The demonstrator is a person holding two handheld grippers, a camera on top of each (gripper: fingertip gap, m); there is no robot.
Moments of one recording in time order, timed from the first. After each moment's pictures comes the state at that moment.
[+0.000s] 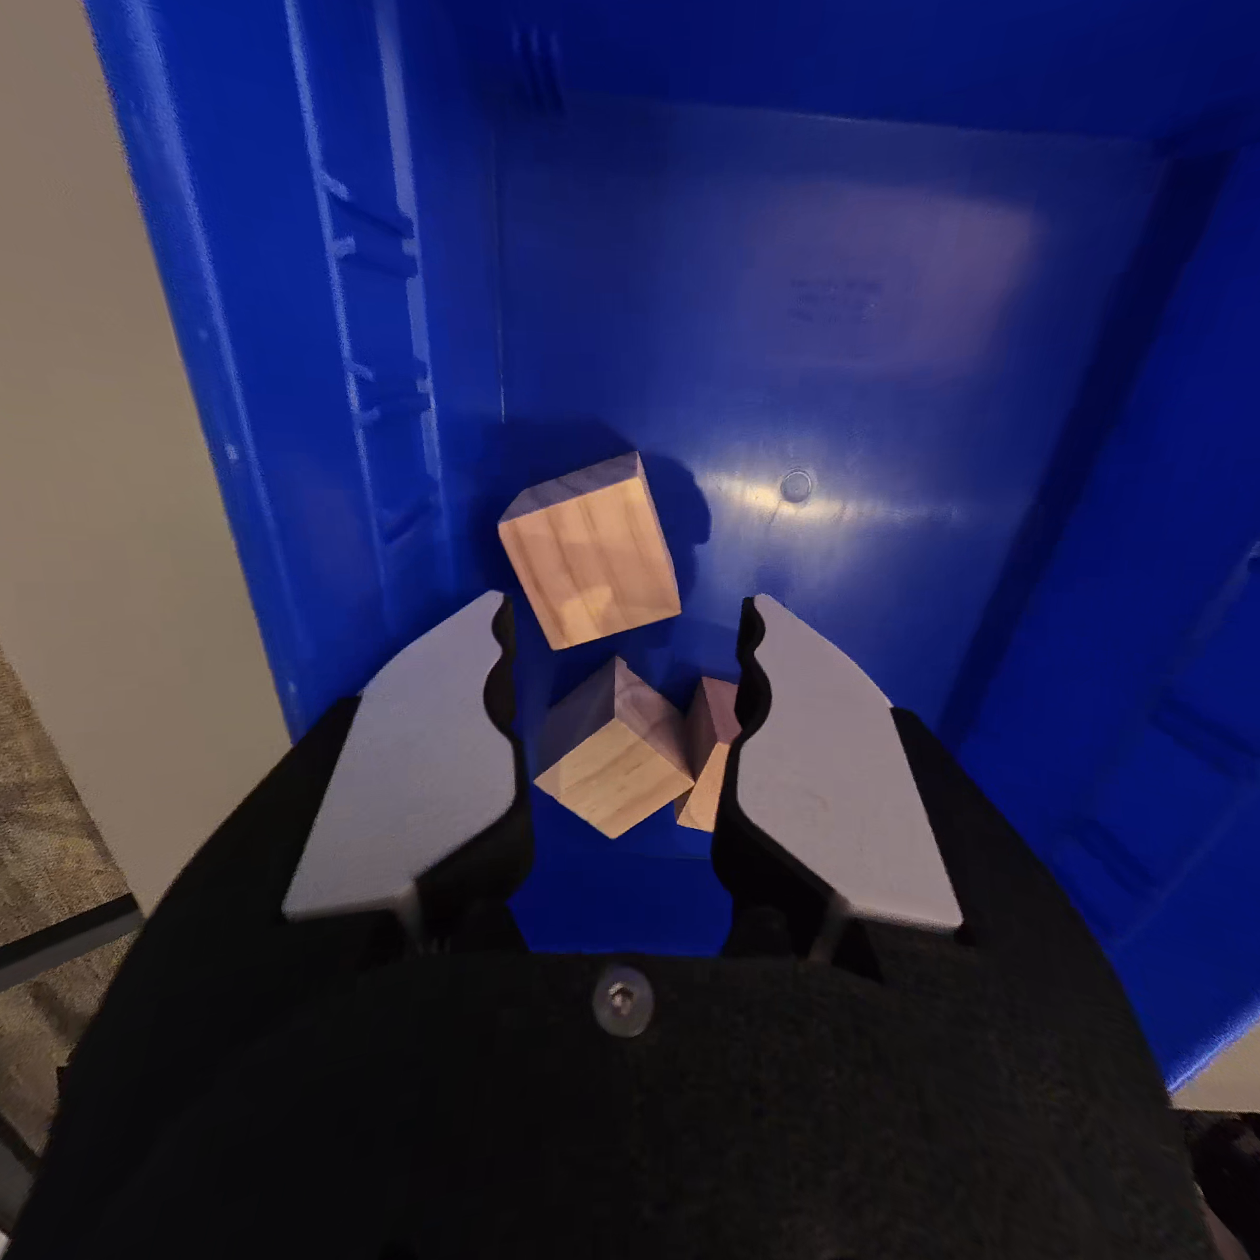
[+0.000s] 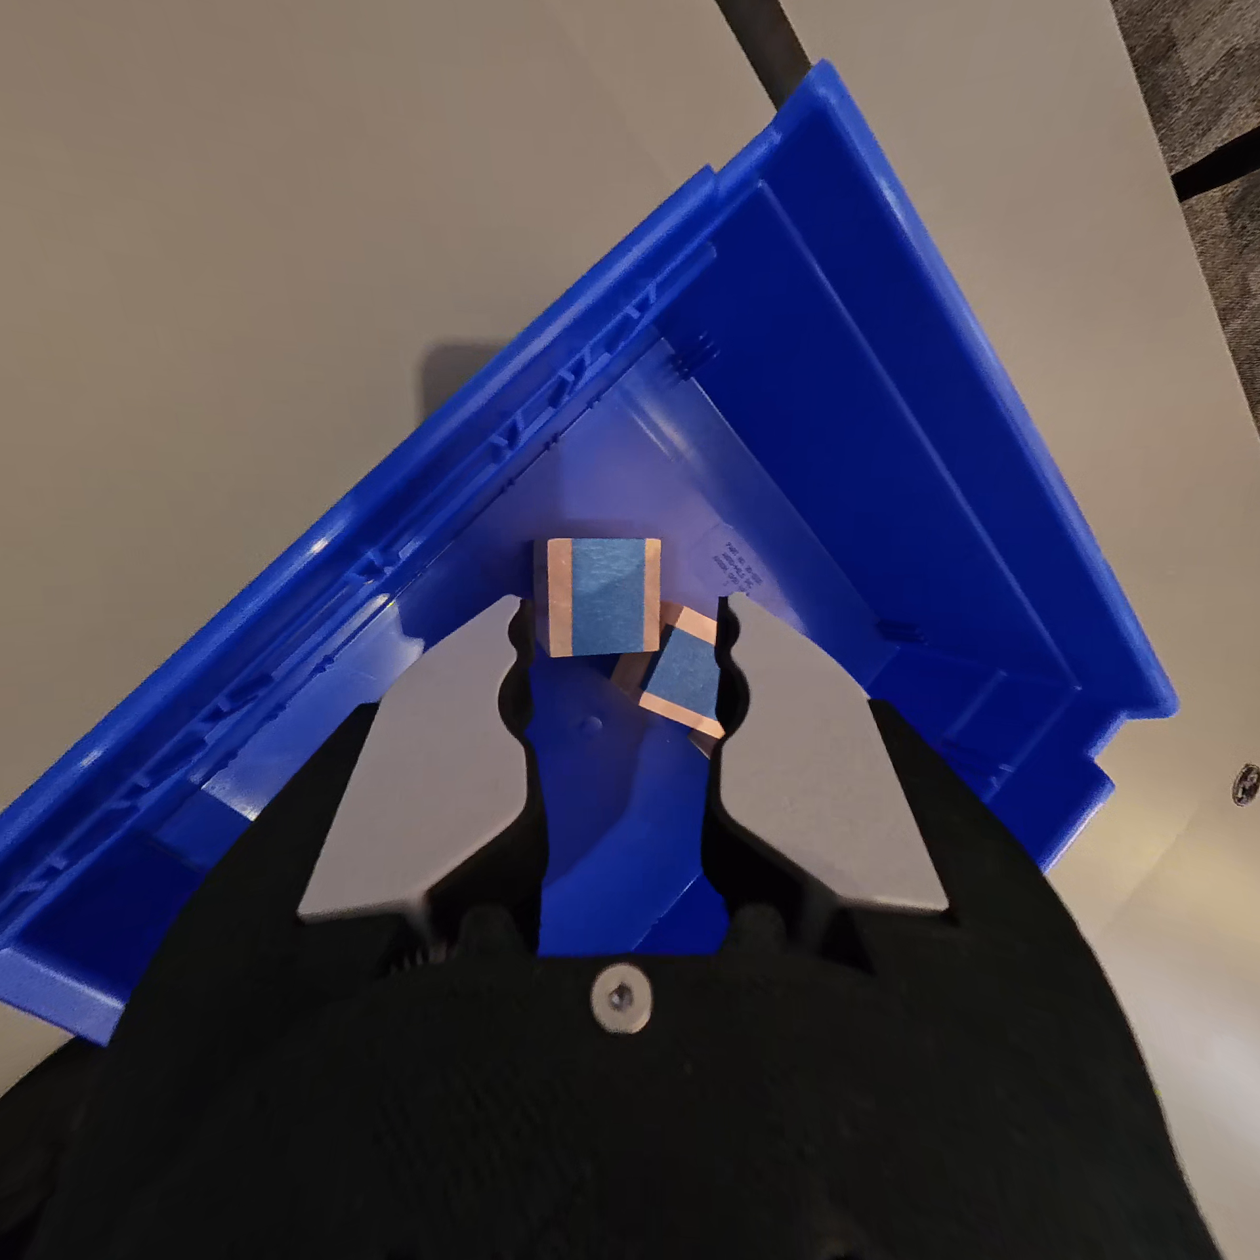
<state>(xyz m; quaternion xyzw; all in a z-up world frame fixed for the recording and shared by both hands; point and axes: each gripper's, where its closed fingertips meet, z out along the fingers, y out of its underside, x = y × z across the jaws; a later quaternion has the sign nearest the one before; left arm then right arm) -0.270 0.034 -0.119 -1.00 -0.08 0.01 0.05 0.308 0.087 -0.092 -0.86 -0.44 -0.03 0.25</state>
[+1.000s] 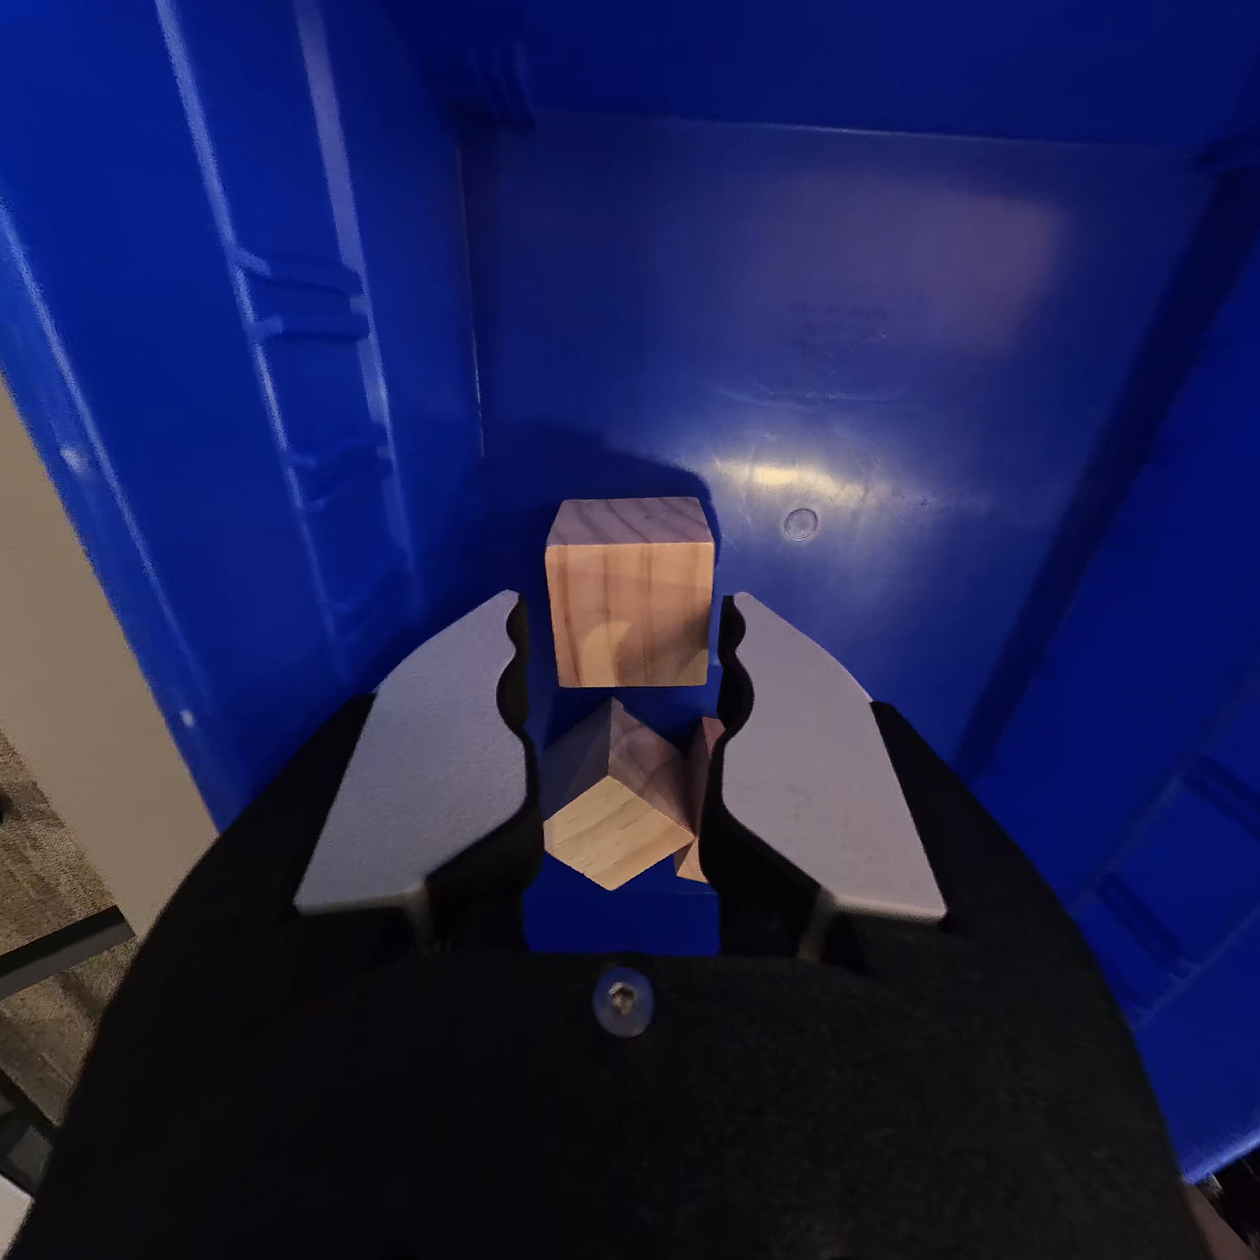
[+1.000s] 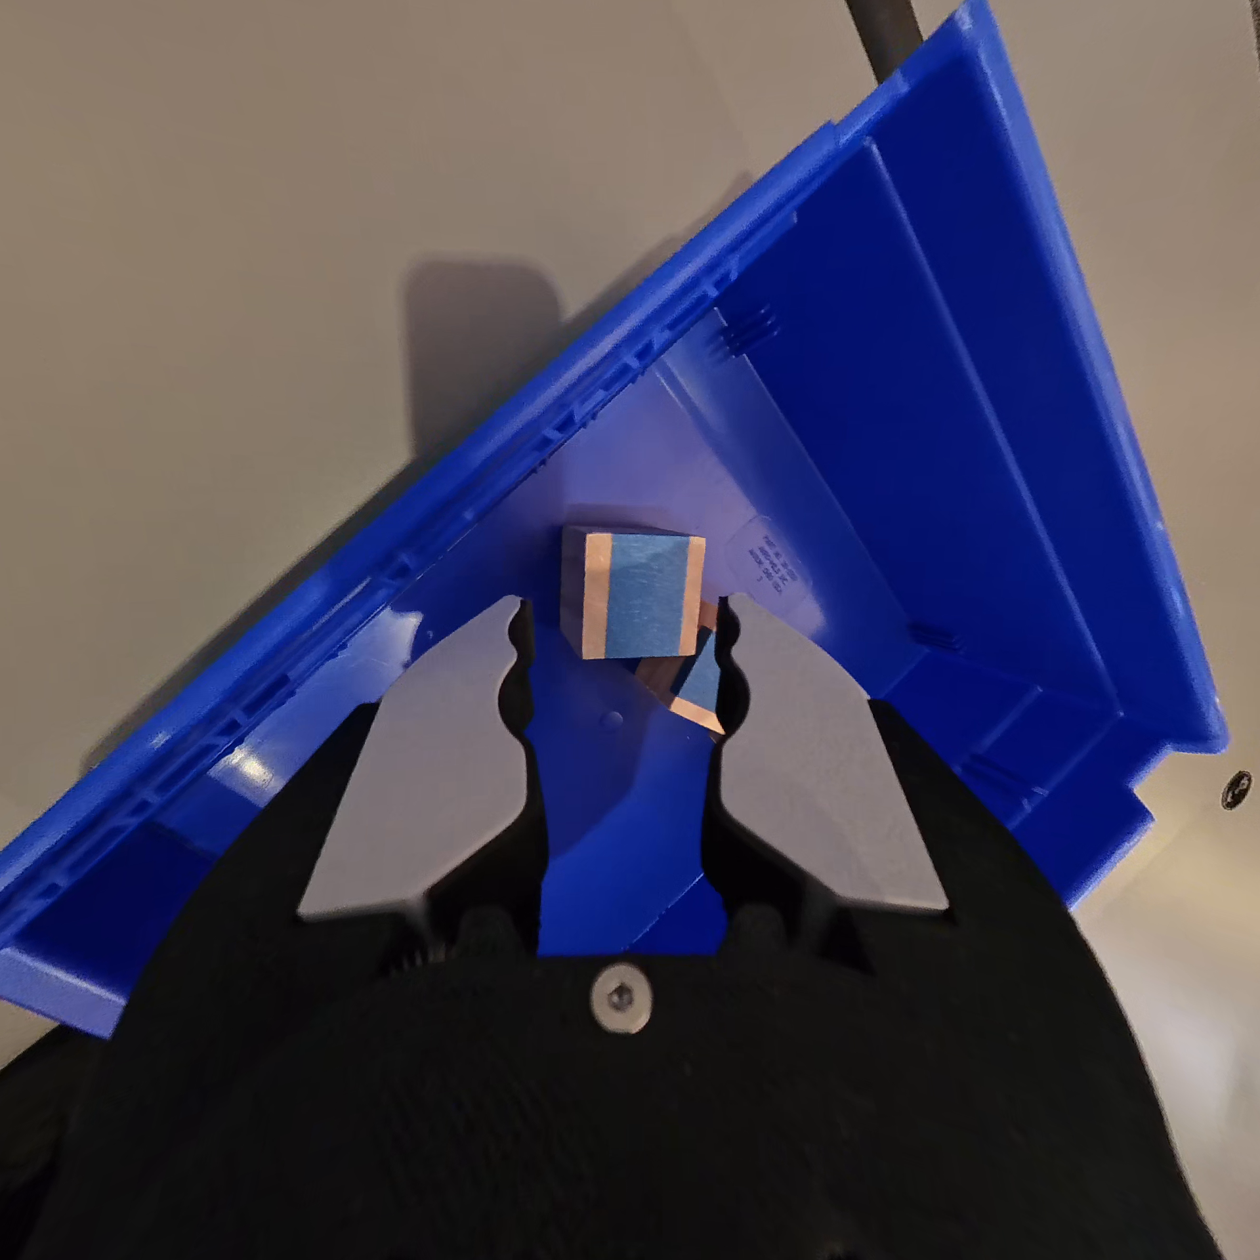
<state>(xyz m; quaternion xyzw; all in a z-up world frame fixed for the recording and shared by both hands) -0.269 0.042 -0.135 -1.00 -0.07 0.01 0.04 0.302 0.080 -0.107 -0.86 -0.47 -0.05 0.22</state>
